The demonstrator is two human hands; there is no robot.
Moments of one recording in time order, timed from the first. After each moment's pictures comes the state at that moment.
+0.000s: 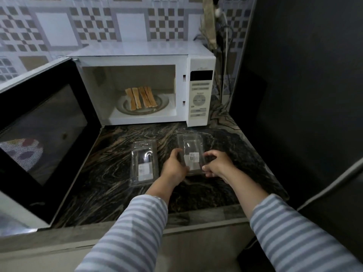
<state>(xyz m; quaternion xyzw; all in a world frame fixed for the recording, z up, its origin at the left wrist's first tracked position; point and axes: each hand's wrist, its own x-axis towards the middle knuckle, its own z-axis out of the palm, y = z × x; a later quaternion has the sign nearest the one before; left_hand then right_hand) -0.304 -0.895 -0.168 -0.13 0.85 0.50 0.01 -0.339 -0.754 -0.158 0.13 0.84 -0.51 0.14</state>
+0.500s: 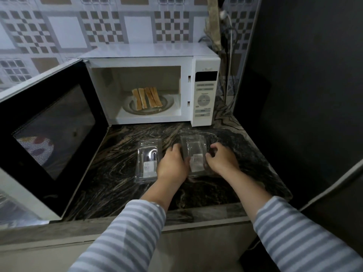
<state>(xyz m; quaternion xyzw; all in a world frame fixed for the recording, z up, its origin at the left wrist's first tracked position) -0.278 -0.902 -0.134 -0.09 0.95 0.30 -0.08 -0.328 -0.761 -0.146 0.07 0.95 -0.31 -0.01</state>
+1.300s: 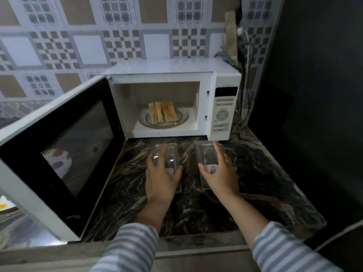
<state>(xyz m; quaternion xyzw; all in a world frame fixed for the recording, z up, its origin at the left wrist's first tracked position) -0.281 -0.983 -0.157 -0.14 0.90 0.32 -0.26 -0.320 -0.821 -0.158 -0.04 0.90 -0.38 -0.19</state>
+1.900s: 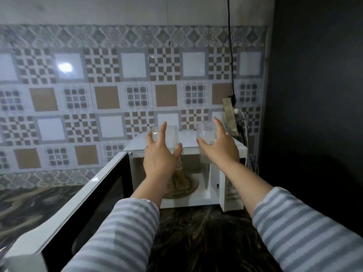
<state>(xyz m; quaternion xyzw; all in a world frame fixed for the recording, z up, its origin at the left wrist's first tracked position) -0.368 -1.044 0.068 -0.08 0.87 0.29 -0.38 -0.403 -0.885 0.084 -0.07 0.87 -0.40 -0.29</state>
